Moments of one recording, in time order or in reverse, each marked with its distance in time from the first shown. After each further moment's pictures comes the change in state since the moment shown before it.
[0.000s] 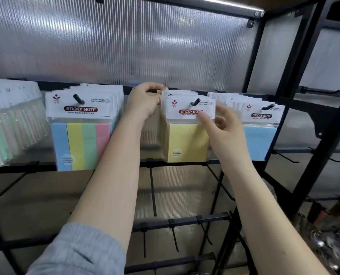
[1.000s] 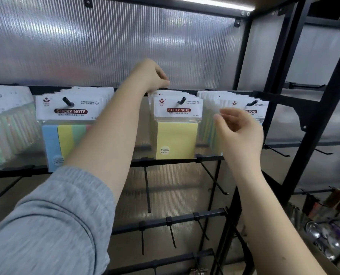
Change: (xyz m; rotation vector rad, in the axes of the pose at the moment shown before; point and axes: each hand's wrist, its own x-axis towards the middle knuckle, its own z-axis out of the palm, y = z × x) left_hand 0.027 0.060 0.010 0.623 -0.208 0.169; right_hand -0.010 0.003 -0.036 -0.178 0.246 -0.147
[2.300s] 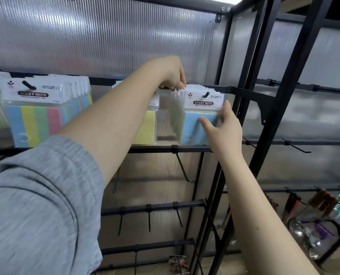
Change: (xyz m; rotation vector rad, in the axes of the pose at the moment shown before) left_hand -0.016 0.109 0.046 0.283 -0.308 0.070; right_hand 0.036 0.040 -0.064 -0.215 -0.200 0.010
